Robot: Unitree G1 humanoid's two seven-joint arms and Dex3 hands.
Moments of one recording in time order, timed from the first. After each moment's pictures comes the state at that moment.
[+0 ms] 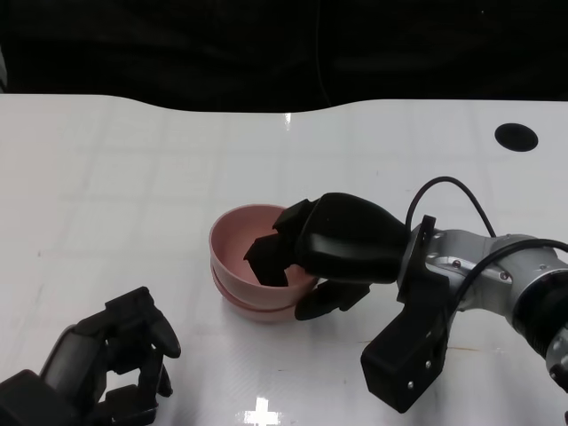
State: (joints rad) left arm 0.23 0.16 0.05 -0.06 -0.05 -0.21 -0.26; right arm -0.89 -0.15 0.68 1.03 -0.93 -0.92 -0.39
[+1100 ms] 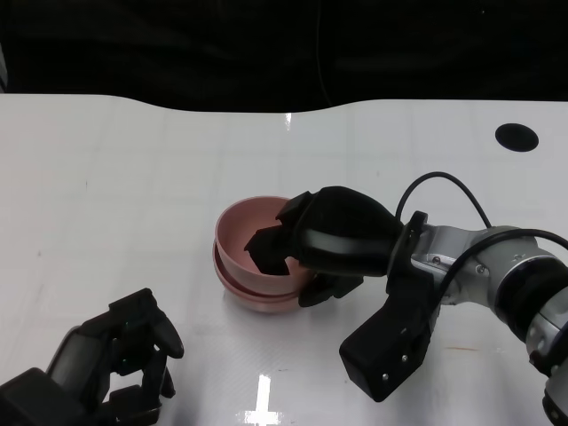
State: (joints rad) left arm 0.22 0.16 0.04 -0.03 -0.04 -0.21 -0.25; right arm -0.97 -0.10 0.78 1.18 -0.98 -0.81 -0.50
